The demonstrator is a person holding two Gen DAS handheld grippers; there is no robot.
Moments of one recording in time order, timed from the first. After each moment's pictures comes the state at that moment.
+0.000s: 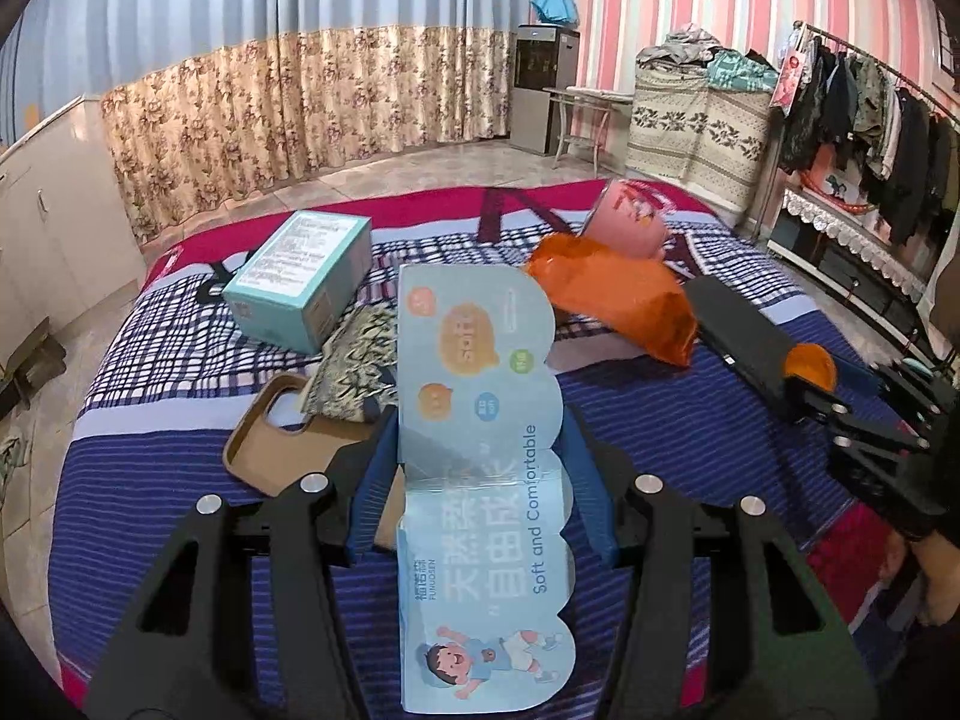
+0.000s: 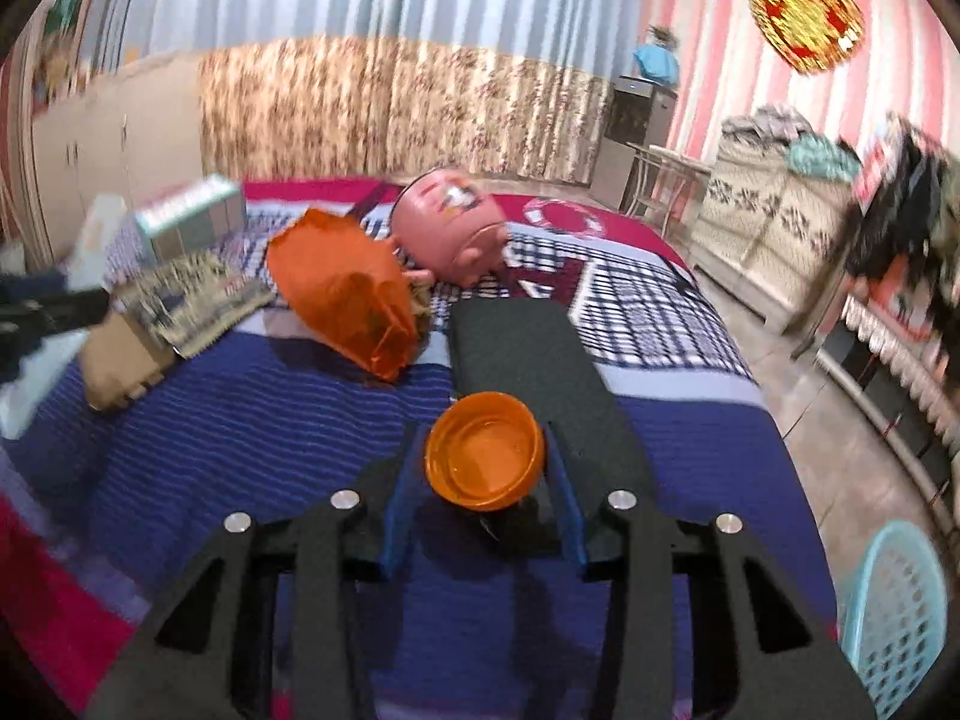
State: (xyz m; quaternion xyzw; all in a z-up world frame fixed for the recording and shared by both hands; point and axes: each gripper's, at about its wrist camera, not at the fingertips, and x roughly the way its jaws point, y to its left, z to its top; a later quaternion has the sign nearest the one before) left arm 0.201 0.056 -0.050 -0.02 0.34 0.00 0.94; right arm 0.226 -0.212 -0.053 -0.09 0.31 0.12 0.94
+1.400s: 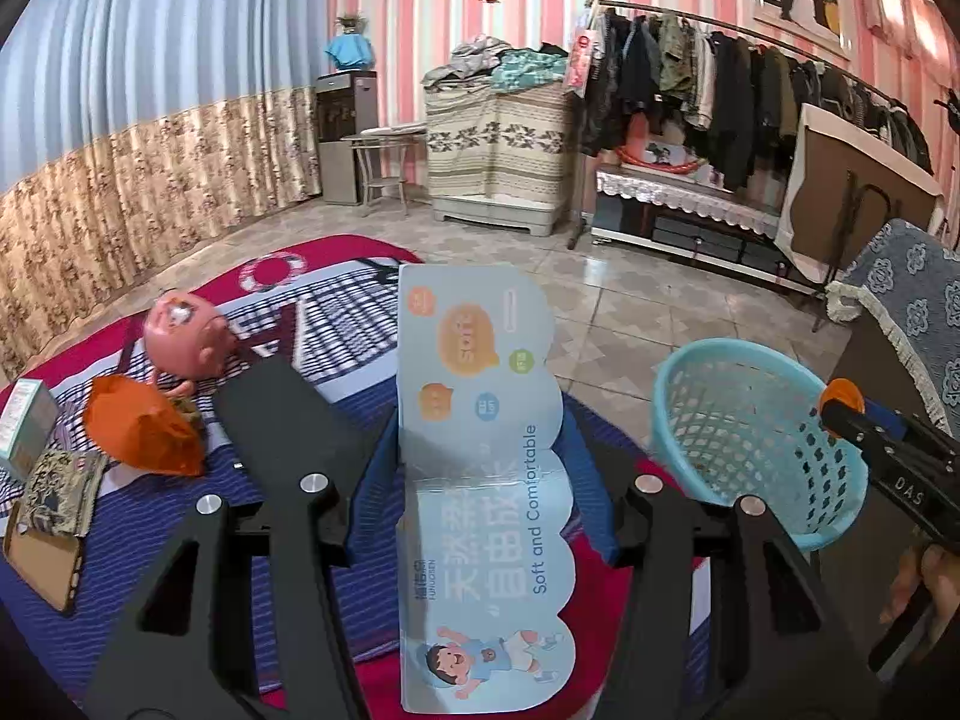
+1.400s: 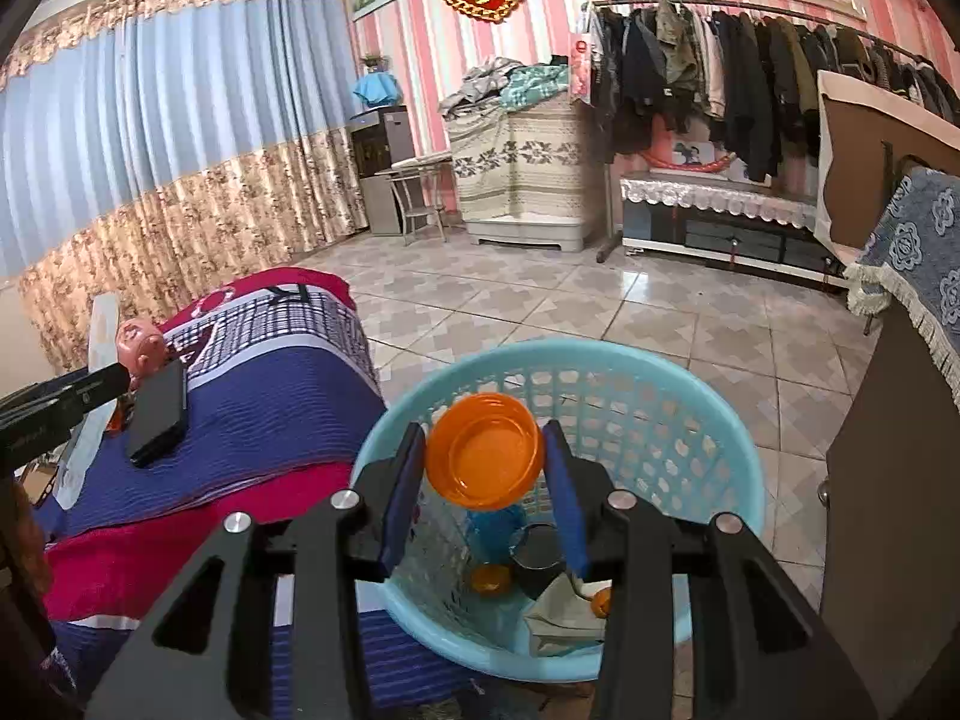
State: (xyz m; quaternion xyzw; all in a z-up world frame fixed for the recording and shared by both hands) left arm 0.189 -0.241 -0.024 0.05 0.29 -0.19 0.94; right arm 0.115 -0.512 -0.048 0.11 0.26 -0.11 0.95
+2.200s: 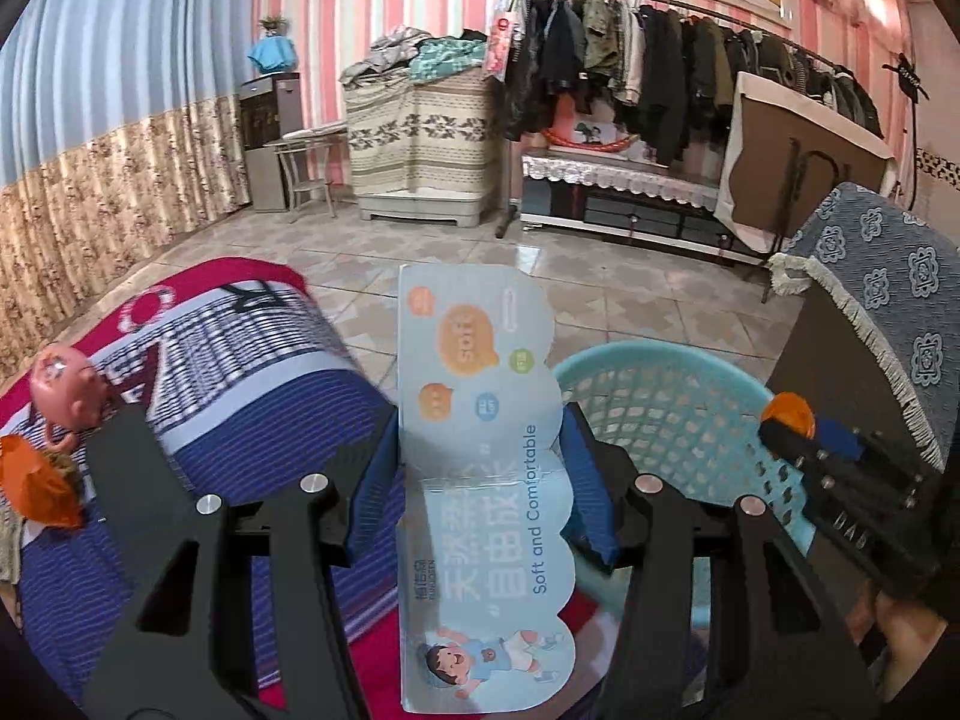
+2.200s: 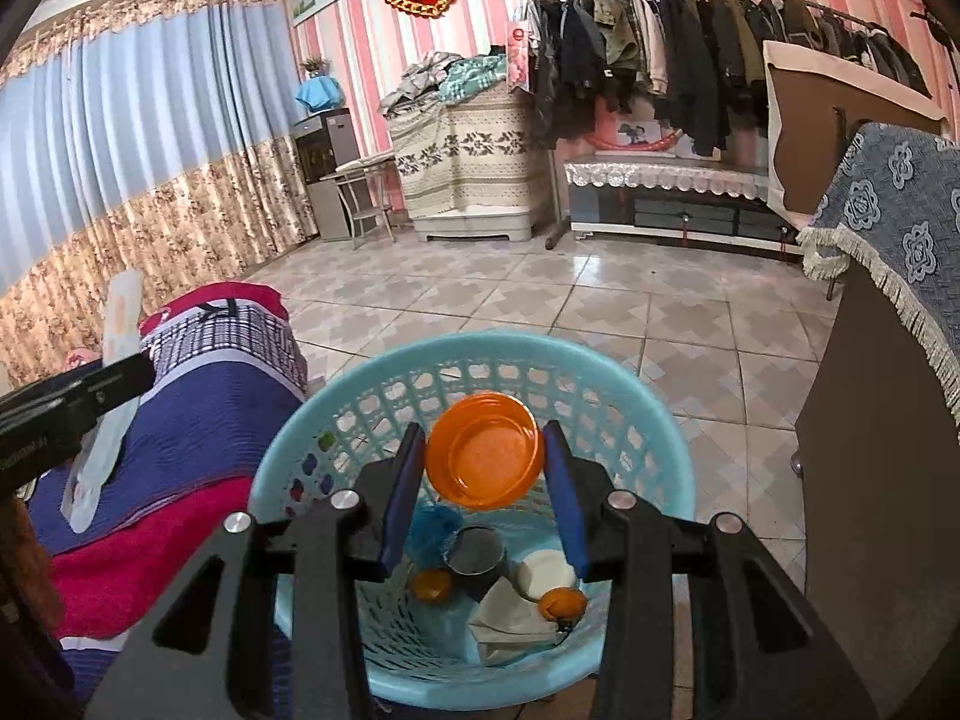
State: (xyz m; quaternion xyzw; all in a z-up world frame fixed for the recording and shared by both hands) left arm 0.199 -0.346 -0.033 0.08 0.29 -0.26 0.92; right arm 0.114 -0.558 -0.067 0.14 0.27 -0.16 0.94
